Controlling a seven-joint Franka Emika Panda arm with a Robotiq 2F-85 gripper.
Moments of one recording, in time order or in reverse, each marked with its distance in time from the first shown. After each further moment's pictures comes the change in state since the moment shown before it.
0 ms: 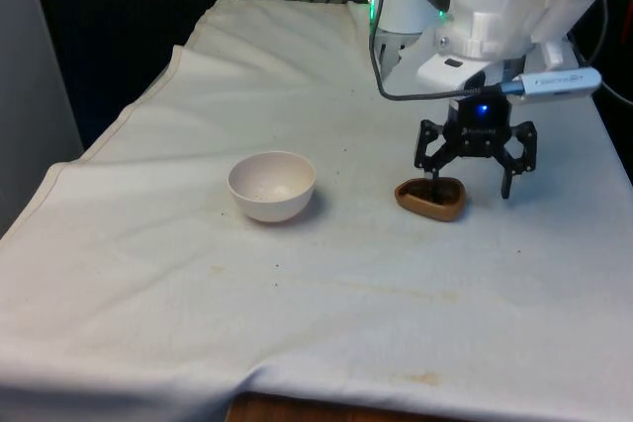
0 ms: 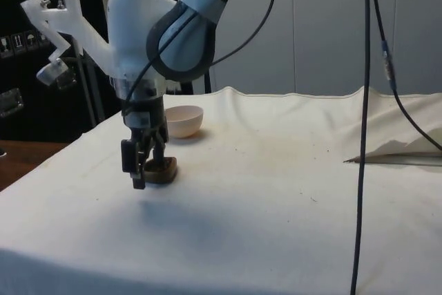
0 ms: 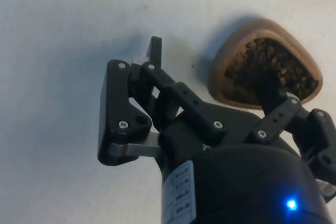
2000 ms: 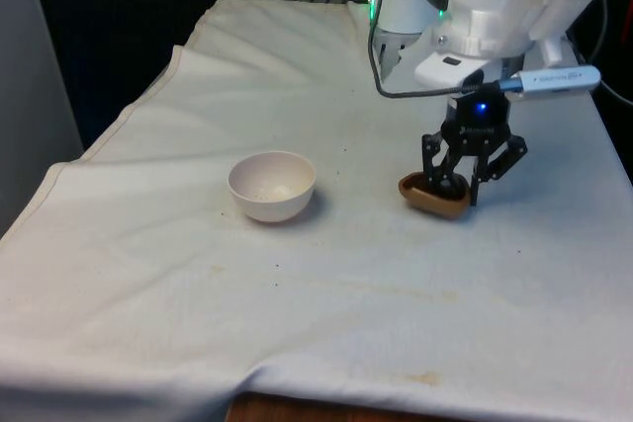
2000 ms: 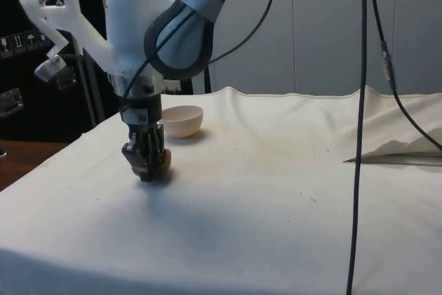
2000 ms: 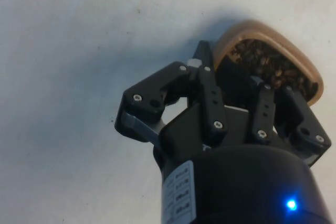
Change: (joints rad) arm 0.001 -0.003 -0.005 0.009 -0.002 -0.005 -0.001
